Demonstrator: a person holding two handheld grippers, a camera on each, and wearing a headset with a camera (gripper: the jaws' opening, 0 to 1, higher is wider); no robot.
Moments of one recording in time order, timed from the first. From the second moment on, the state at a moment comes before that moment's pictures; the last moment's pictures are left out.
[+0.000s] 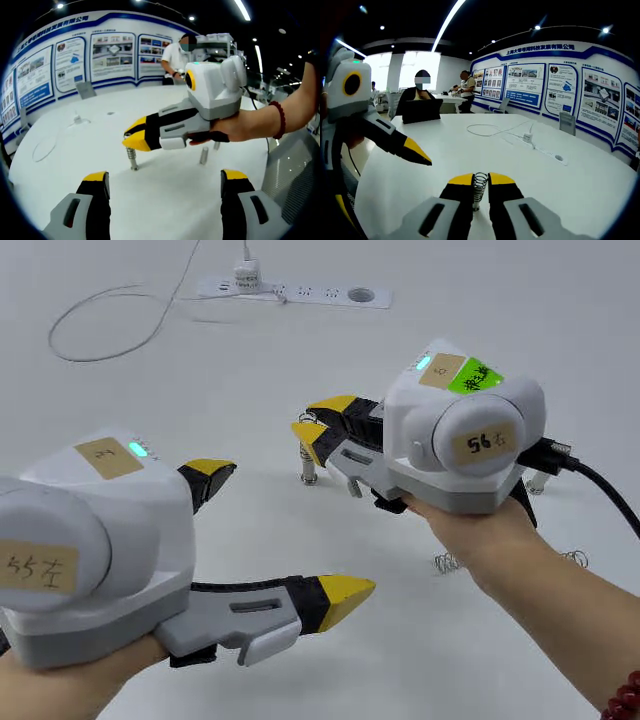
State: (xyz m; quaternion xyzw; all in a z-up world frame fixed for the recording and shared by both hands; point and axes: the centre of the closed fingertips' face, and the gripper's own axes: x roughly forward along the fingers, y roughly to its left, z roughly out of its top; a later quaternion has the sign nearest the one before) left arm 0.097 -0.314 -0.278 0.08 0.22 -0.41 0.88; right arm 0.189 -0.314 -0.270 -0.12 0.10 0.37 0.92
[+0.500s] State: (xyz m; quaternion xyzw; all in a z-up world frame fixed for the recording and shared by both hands) left arm 0.097 -0.313 -0.279 0.08 0.23 -0.41 0.88; right arm 0.189 -0.314 -0.289 -0.12 0.13 0.36 0.91
